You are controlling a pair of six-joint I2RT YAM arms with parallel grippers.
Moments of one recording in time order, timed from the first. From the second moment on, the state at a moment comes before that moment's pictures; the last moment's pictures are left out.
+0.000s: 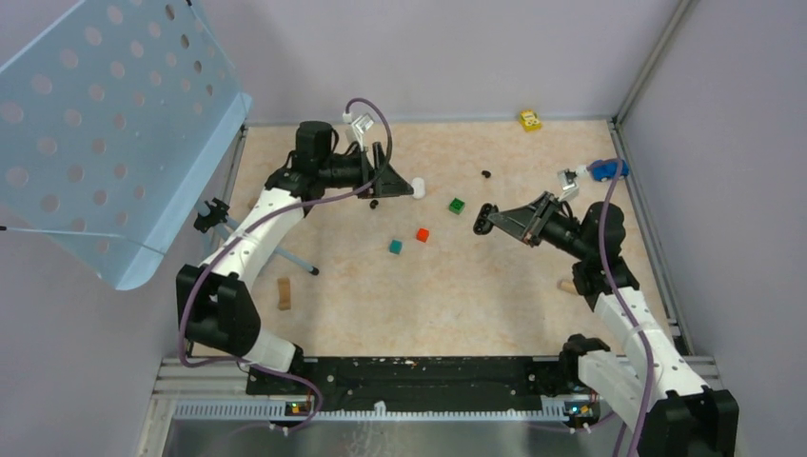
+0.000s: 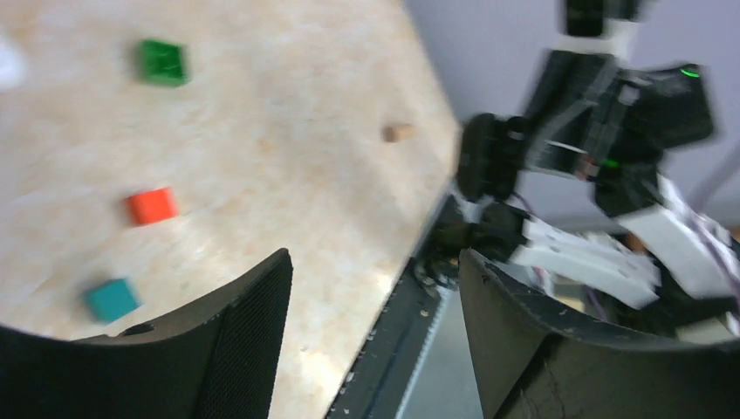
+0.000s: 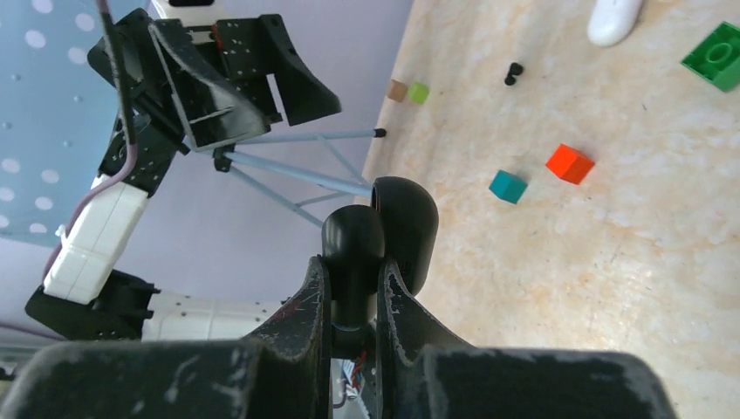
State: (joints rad) left arm -0.29 1.49 1.29 -0.23 0.99 -0.57; right arm 0.16 0.85 0.55 0.24 -0.73 1.03
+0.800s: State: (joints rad) left arm -0.32 2.03 1.56 -0.59 -0.05 -0.26; right arm 0.13 0.88 0.55 0.11 -0.76 0.97
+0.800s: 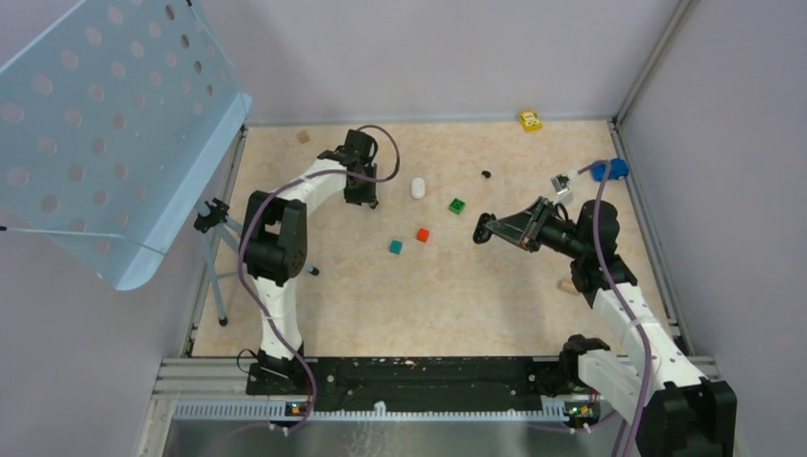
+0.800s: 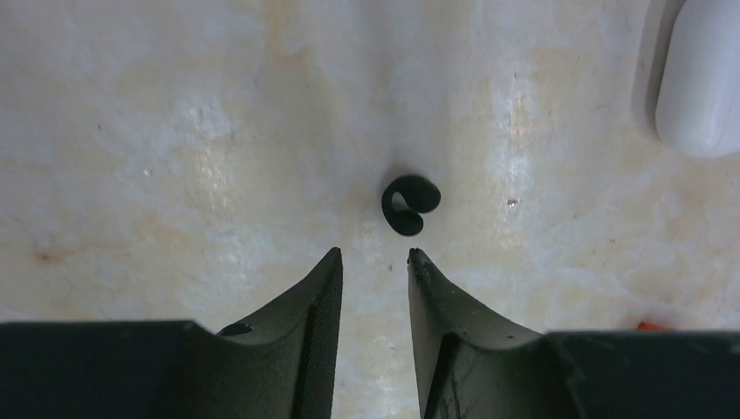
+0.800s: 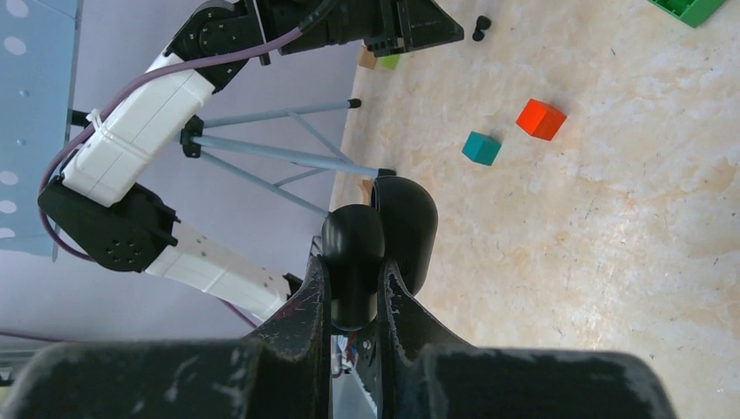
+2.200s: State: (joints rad) left arm -0.30 2.12 1.61 -0.52 0.13 -0.26; right arm 0.13 0.92 0.57 0.10 -0.76 0.96
